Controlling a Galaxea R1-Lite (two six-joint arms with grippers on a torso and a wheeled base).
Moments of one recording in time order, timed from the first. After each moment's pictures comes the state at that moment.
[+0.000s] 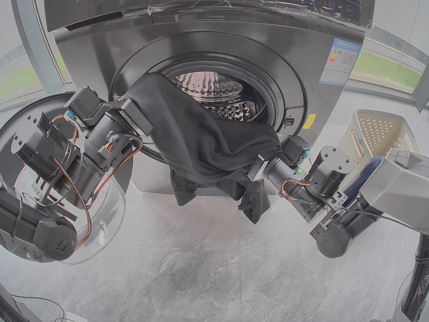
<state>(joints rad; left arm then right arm) -0.51 1.71 -0.70 -1.51 -0.03 -0.24 0.62 2.15 -0.89 -1.54 -0.06 0.17</state>
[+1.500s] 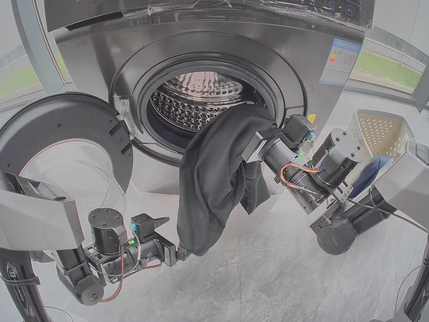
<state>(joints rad) -0.51 2.10 -0.30 -1.54 -0.17 -0.04 0.68 2.07 -0.95 -1.54 -0.07 0.19</state>
